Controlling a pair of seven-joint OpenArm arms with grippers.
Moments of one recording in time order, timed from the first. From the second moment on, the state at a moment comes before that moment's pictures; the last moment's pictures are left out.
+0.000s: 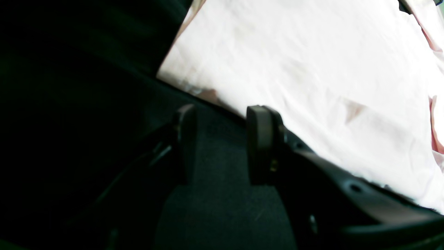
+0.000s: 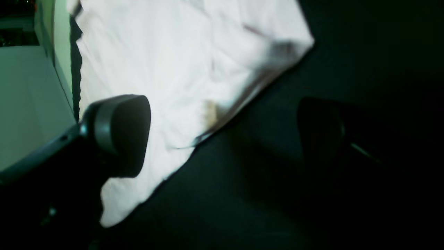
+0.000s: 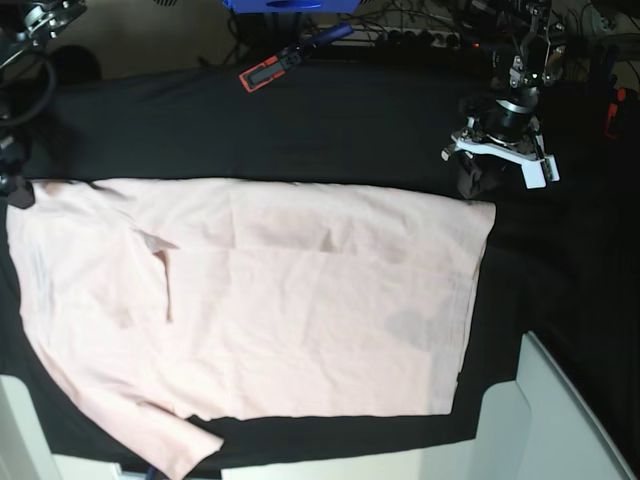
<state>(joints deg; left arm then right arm) 26.5 -17.6 -3.0 86.7 -42.9 -1.6 5.0 1.8 14.3 67.7 52.5 42.3 33.7 -61.5</state>
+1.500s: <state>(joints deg) 27.4 -17.7 -3.1 85.5 -43.1 -1.6 5.0 8.9 15.8 67.7 39.4 35.7 33.7 -54.8</state>
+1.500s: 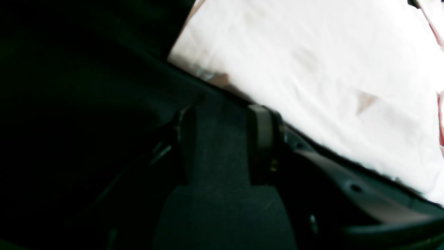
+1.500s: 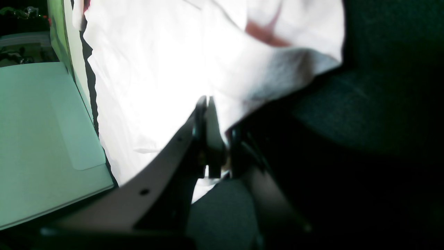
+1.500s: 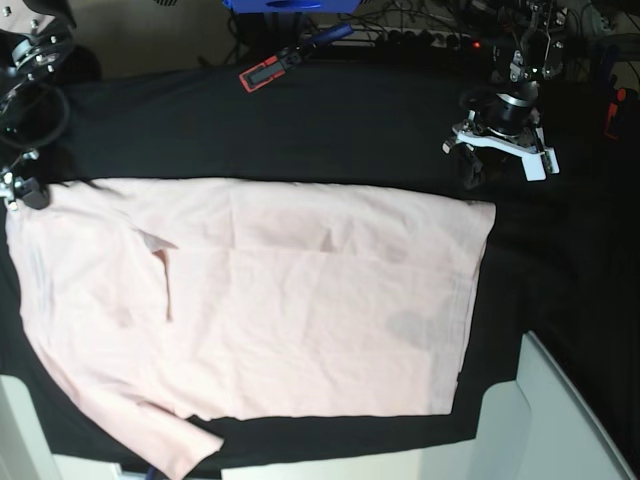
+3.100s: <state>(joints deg) 6.5 -12.9 -6.4 64.8 -43.1 -1.8 7.5 8.9 15.8 67.7 39.4 35.8 33.7 -58.8</state>
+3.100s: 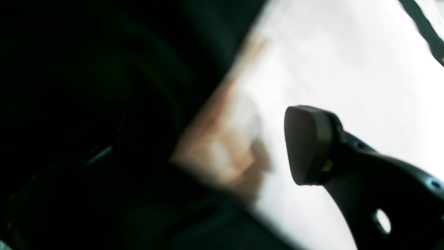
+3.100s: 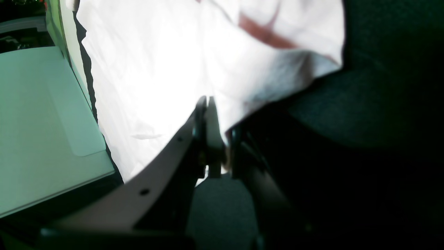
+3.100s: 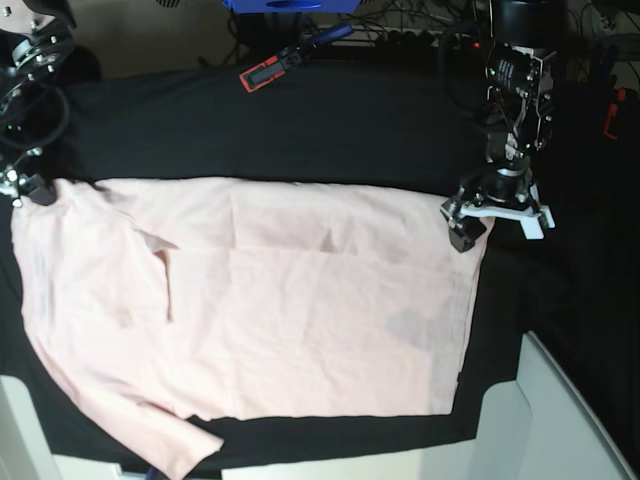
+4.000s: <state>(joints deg) 8.5 -8.8 -6.8 64.7 -43.3 -1.9 7.1 7.5 15.8 67.7 39.4 35.9 33.7 -58.9</state>
